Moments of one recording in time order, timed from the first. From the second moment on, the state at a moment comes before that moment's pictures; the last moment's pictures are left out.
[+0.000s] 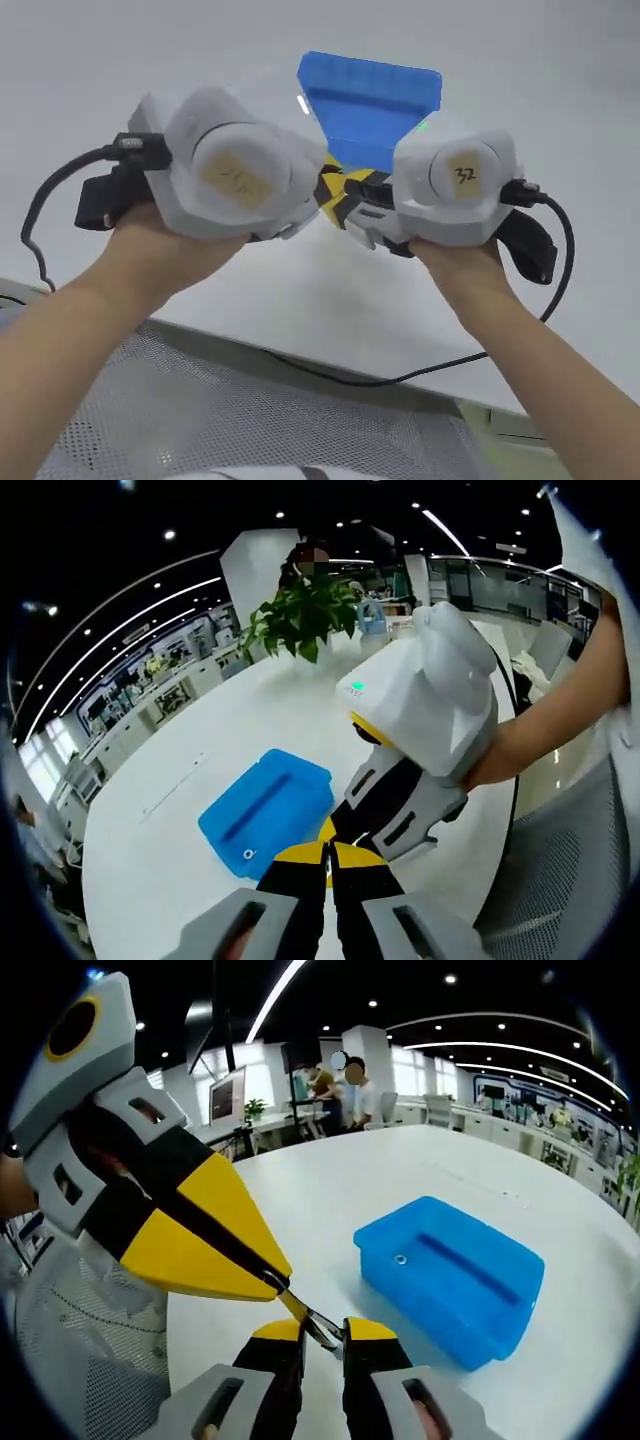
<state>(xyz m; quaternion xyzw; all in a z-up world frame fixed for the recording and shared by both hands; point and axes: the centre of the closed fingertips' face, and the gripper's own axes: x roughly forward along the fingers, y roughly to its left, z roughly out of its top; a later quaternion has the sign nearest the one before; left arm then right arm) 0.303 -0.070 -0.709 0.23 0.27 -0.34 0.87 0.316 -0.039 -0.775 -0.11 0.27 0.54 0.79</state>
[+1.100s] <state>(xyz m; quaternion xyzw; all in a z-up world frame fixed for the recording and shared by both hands) 0.307 -0.063 -0.713 0.25 0.27 -0.35 0.86 0.317 -0.033 -0.777 -0.08 0.29 0.54 0.78</state>
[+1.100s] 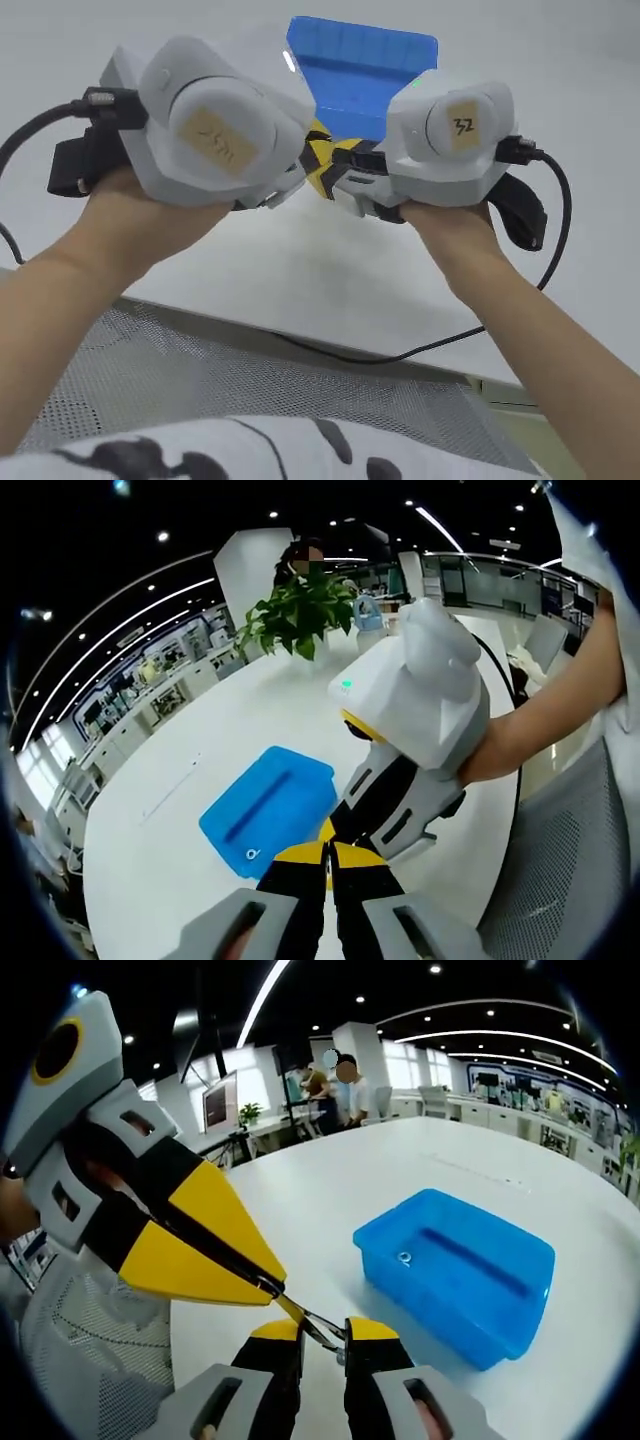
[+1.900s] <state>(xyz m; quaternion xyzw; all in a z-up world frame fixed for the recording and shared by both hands) 0.315 -0.059 -0.717 0.24 0.28 -0.38 0.85 0.319 -0.031 -0.780 -0.12 0.27 0.55 0.78</state>
